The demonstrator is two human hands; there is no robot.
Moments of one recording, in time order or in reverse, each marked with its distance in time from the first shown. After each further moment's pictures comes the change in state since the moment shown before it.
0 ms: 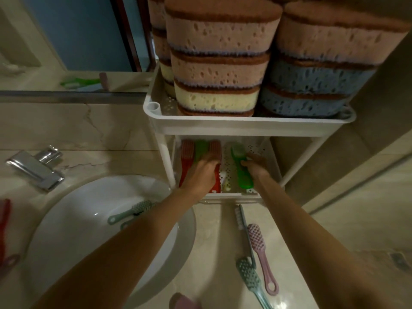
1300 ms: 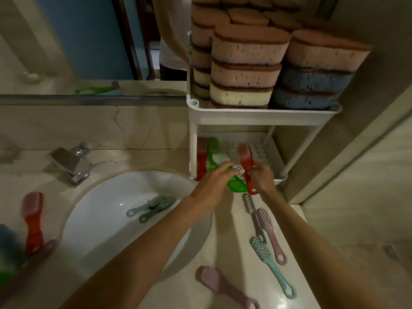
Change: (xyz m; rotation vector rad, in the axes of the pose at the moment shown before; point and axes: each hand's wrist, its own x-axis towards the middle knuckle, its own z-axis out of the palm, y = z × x) left_hand -0.084 -0.001 -0.034 -0.006 -0.093 0.252; right_hand -0.121 0.022 0.019 -0.361 0.184 -0.412
